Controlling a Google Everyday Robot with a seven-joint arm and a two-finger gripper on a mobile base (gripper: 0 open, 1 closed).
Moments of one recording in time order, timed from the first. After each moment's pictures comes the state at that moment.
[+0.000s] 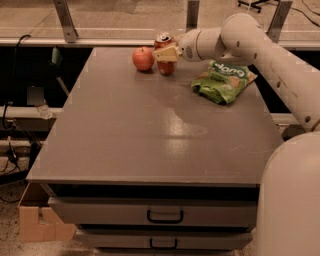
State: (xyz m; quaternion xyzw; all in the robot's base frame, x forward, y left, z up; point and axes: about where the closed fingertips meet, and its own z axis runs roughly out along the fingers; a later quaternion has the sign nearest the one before) arm 0.817 -0.035 0.911 -0.39 0.72 0.19 0.55
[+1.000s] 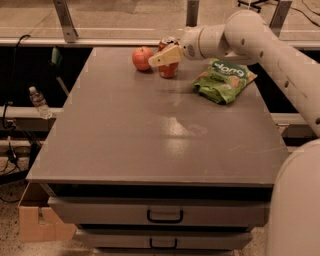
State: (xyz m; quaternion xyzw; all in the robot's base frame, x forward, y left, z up) arm 0.803 -0.035 0.924 -0.40 0.71 0.18 0.55
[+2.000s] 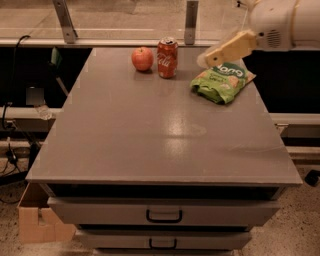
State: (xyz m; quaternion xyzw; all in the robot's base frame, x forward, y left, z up) arm 0.600 -0.125 1.051 -0.47 0.65 0.10 0.59
